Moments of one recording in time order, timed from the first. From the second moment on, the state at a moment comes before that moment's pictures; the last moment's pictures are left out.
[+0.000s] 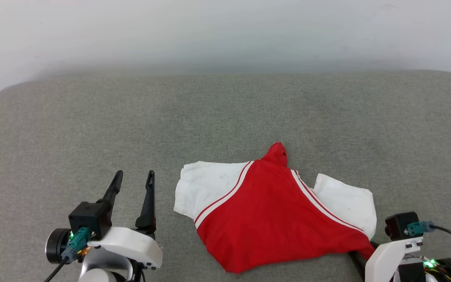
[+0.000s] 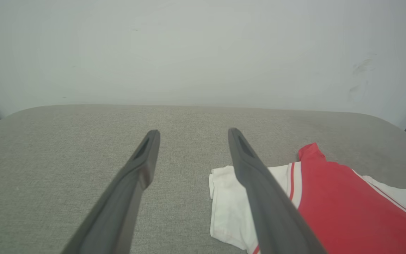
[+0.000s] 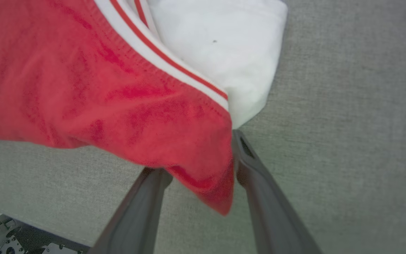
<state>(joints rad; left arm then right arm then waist) -0.11 0.35 -0.39 0.00 -0.50 0.26 -0.16 0.00 -0.17 0.07 0.14 0.25 0.13 0.55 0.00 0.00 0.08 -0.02</state>
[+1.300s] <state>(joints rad) -0.37 0.46 -0.45 0.07 -0.58 0.13 0.21 -0.06 -0.06 -0.02 -0.25 0.15 0.13 0.07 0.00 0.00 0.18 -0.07</state>
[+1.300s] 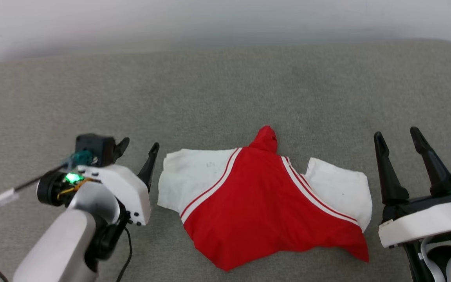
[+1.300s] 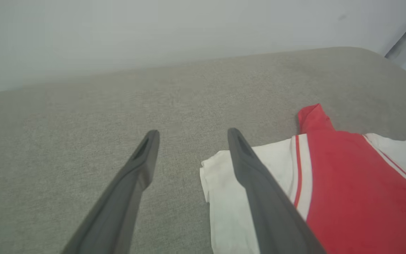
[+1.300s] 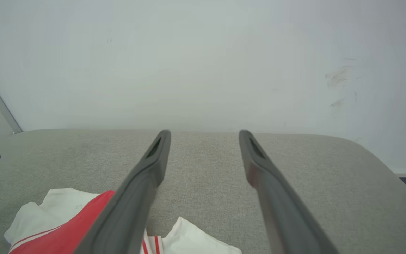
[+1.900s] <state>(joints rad) -0.60 0.53 -0.58 0.27 -0.68 -0.02 0.76 -0.10 -0.05 0.02 -0.23 0.19 0.13 0.03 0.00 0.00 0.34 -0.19</state>
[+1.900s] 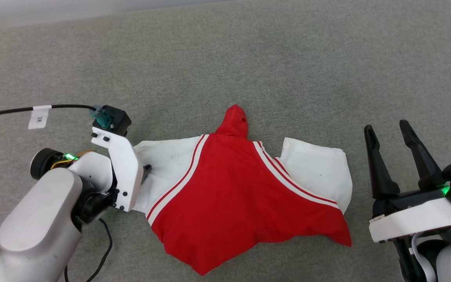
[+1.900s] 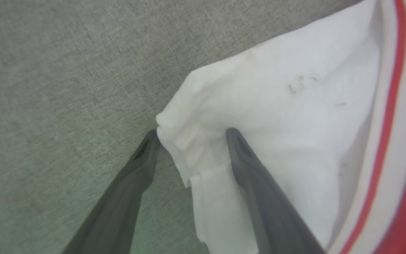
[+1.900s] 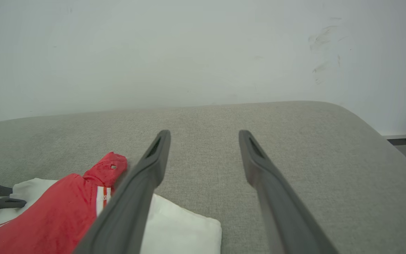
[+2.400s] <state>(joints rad) -0.47 0.49 -0.53 0.20 -0.62 0.10 0.42 -0.09 -0.05 -0.05 -0.15 0.26 0.13 0.18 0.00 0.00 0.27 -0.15</state>
